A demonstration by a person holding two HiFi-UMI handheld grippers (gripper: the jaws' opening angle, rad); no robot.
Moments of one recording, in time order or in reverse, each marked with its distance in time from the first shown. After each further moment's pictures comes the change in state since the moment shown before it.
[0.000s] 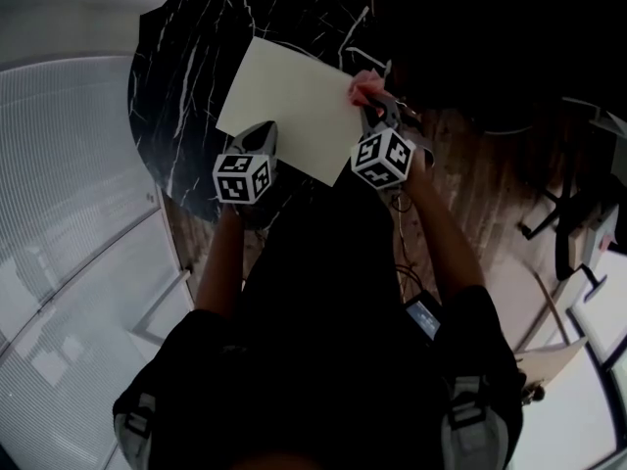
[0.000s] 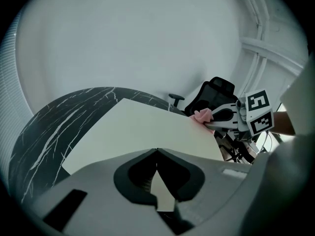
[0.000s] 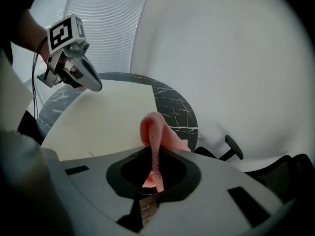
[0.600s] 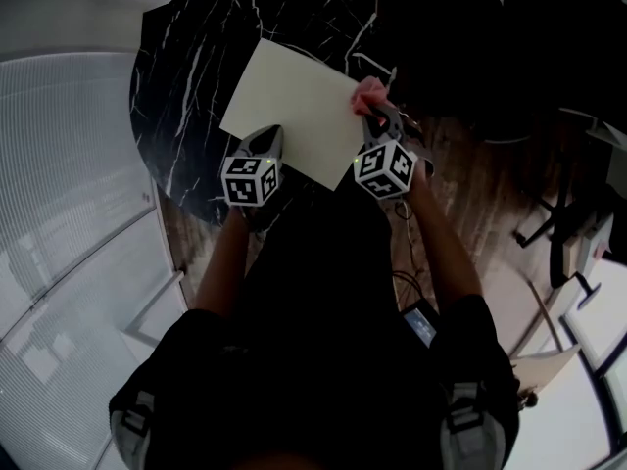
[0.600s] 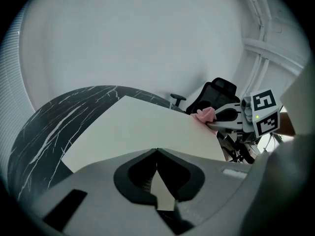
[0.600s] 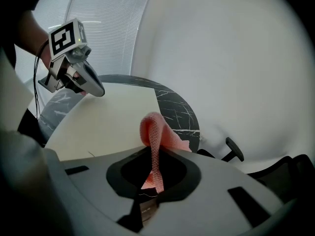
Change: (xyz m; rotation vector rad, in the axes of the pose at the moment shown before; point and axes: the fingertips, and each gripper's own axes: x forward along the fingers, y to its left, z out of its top) left arm 0.002 -0.002 -0.009 -0.027 -0.003 0.016; right arm -0.007 0.010 0.004 -0.004 -0.025 0.003
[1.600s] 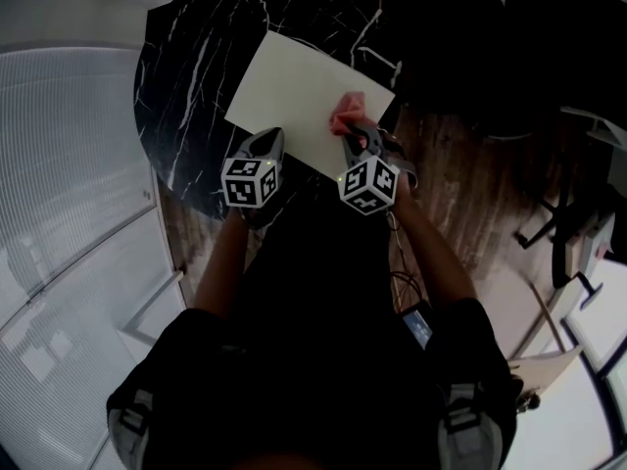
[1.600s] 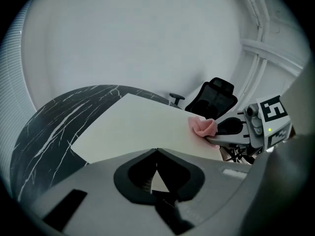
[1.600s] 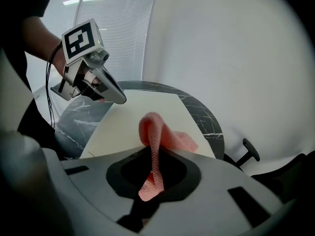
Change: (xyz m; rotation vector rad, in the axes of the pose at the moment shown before) left arm -0.022 0.001 -0.021 0.009 -0.006 -0.010; right arm -0.014 0.085 0.015 0.006 -0.044 0.123
